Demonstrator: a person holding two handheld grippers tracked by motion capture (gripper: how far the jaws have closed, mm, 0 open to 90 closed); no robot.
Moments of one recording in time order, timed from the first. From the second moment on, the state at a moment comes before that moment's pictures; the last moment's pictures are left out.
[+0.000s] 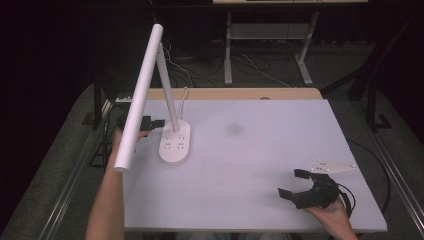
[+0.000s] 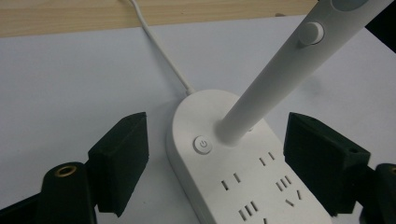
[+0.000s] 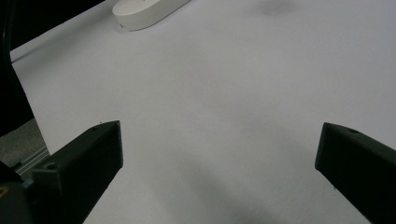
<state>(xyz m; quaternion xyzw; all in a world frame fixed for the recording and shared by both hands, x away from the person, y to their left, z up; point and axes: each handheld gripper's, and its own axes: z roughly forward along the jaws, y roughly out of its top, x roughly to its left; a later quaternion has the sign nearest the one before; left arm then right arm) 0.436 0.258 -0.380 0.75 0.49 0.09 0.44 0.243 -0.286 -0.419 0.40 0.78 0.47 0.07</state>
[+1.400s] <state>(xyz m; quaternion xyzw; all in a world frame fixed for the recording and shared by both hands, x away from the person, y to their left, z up) 0.454 0.239 -0.410 0.77 0.48 0.07 0.42 0.245 -0.285 -0.420 0.40 0.79 0.46 0.07</state>
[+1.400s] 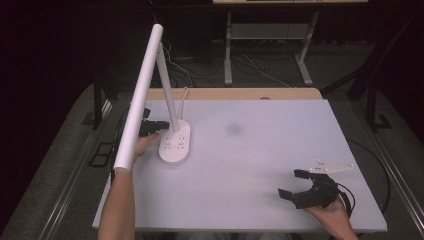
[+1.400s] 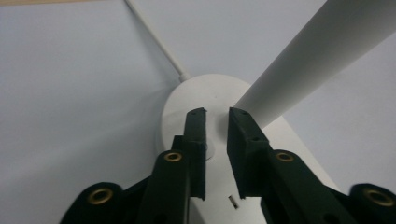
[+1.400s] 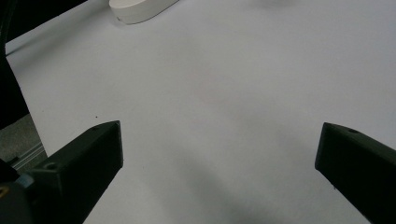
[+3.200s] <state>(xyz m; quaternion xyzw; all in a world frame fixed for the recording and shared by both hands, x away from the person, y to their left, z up) 0.454 0.232 -0.423 0.75 0.51 0.07 0.42 0.247 -0.284 -0.421 0.40 0.79 0.46 0.07</state>
